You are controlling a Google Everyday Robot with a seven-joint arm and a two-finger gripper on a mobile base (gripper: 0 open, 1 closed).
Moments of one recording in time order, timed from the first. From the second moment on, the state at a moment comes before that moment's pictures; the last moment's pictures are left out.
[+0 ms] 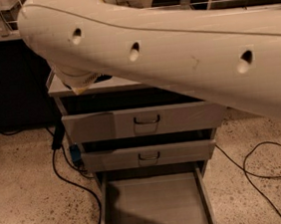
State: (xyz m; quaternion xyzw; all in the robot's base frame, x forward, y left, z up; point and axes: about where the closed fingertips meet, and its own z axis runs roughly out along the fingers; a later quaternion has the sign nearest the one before) arm 0.548 0.140 0.944 -0.85 0.37 -0.23 0.30
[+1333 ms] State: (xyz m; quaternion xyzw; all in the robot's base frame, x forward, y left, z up) arm 0.667 0.098 0.932 -0.83 0.43 -0.19 0.31
